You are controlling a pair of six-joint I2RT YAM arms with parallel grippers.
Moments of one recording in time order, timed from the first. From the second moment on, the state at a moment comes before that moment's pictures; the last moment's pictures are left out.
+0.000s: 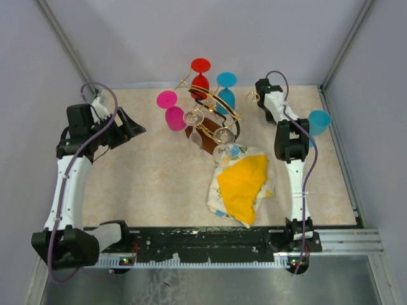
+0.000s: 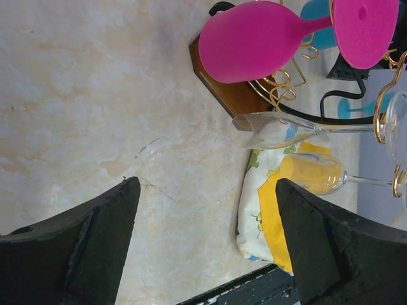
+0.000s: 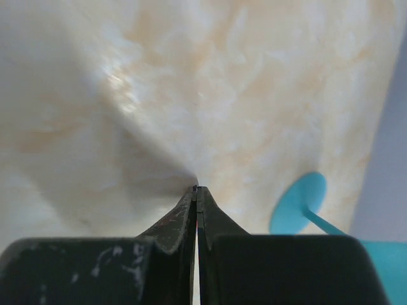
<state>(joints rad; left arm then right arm) 0.09 1.14 1.15 -0.65 0.49 -0.43 0.14 2.56 2.28 -1.06 0.67 0.11</state>
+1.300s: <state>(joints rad) 0.09 1.33 1.22 -0.27 0.54 -0.60 -0.04 2.31 2.46 -0.77 -0.36 0.49</state>
